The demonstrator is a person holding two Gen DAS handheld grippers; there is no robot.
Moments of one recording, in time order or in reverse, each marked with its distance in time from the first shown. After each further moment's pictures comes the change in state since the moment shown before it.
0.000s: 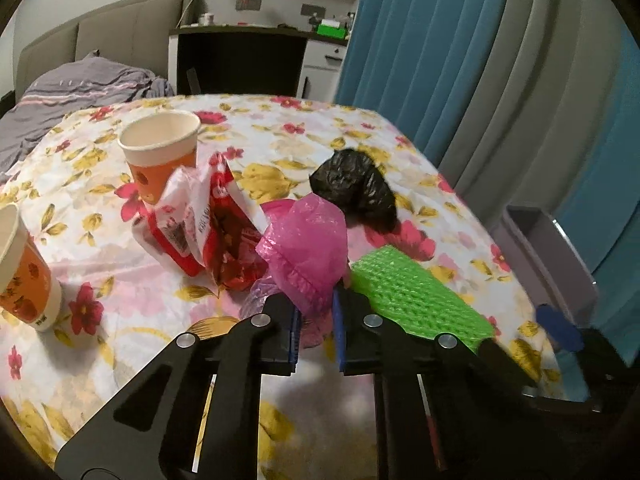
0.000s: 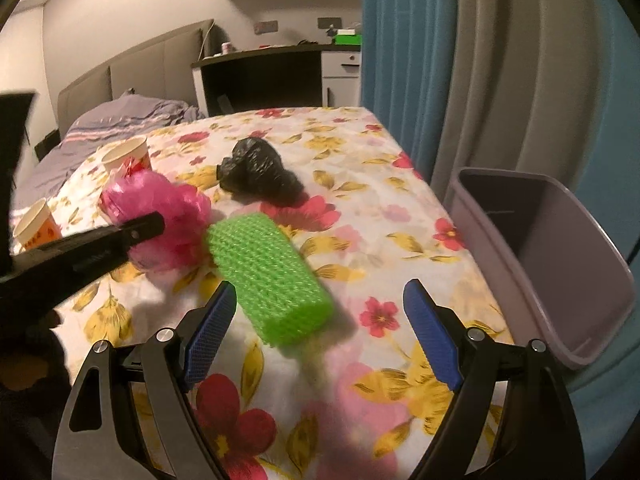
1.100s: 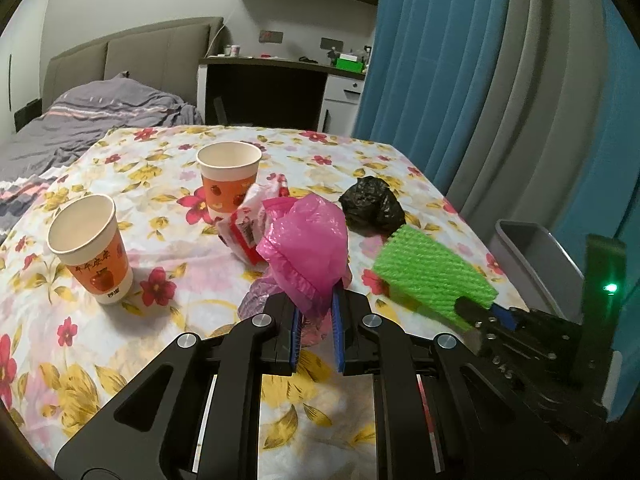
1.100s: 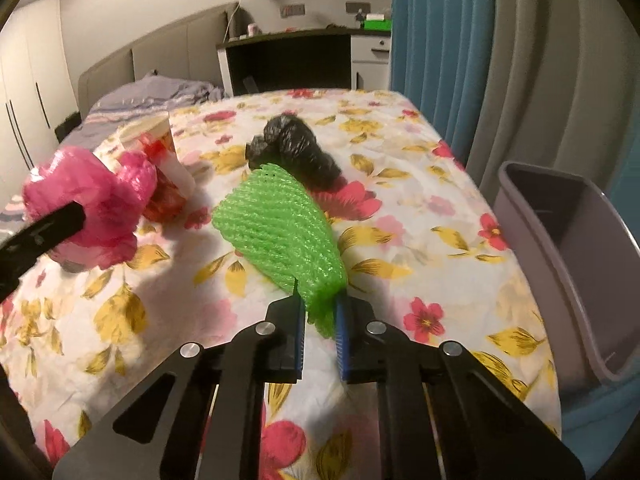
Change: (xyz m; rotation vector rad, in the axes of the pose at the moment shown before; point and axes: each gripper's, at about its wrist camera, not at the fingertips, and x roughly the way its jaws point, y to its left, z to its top) left arm -0.067 0.015 -0.024 -0.015 -0.113 0.073; right arm 0.004 0.007 0.000 -0.025 0.027 0.087
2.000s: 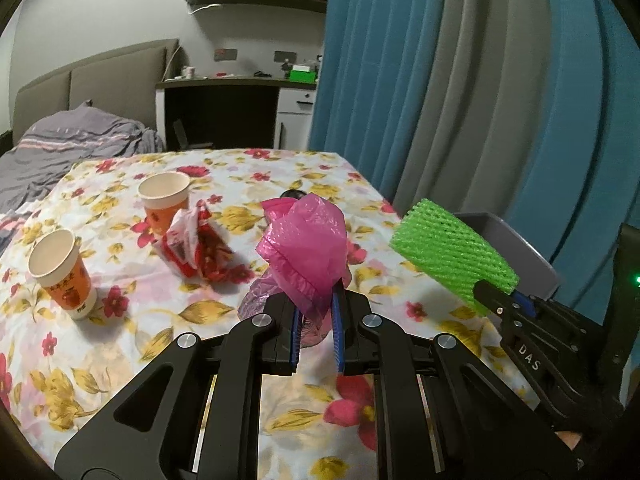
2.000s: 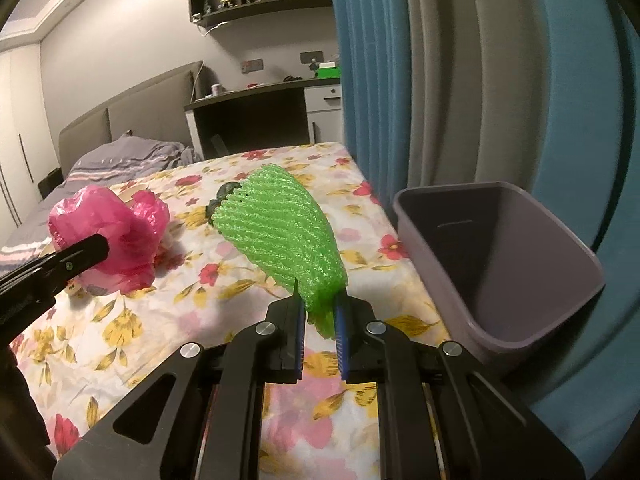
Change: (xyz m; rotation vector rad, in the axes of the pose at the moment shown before) left arm -0.032 -0.064 0.001 0.106 -0.040 -0.114; right arm -0.075 -0.050 -0.014 0.107 -0.170 -0.086
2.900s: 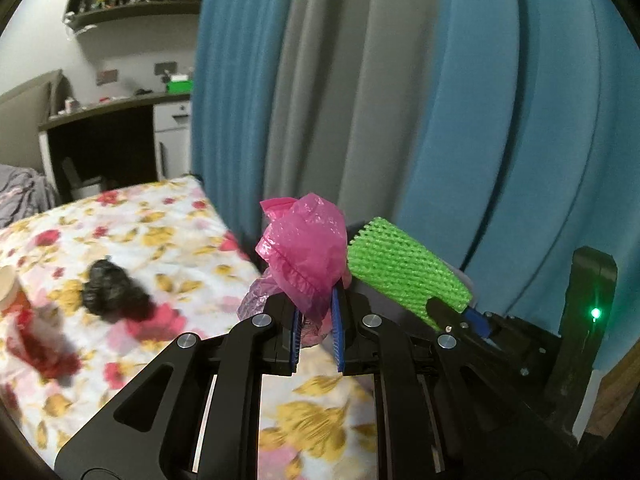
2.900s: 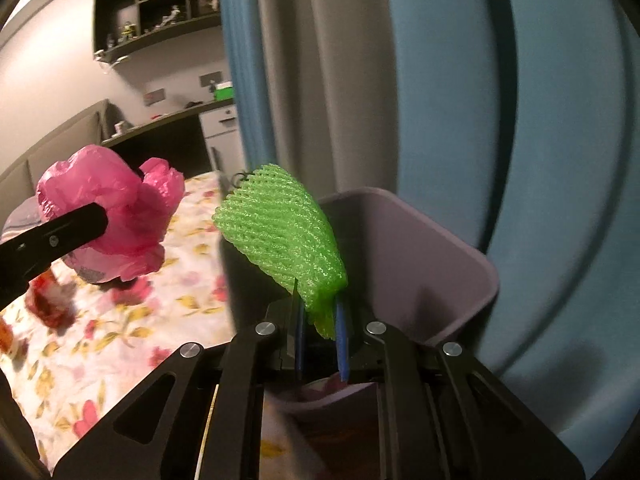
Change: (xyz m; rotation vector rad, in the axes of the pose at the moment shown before) left arm 0.078 -0.160 0.048 0.190 0.032 -0.335; right arm 0.001 -0.134 0.013 0.188 -0.030 -0.274
